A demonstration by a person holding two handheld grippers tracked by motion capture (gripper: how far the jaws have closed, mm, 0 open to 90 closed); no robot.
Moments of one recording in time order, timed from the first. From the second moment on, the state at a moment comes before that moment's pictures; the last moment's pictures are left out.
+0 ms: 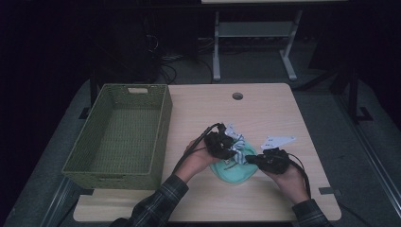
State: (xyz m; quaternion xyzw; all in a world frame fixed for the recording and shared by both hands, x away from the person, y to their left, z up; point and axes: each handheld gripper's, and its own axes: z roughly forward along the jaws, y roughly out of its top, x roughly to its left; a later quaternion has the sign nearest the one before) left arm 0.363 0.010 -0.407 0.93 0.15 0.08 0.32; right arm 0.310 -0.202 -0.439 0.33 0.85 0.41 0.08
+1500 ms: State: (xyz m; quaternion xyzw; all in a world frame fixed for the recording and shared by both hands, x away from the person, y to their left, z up) left arm 0.381 0.034 -0.390 0.90 0.20 0.04 0.38; right arm 0.339 -0.187 -0.465 0.35 0.85 0.39 0.08
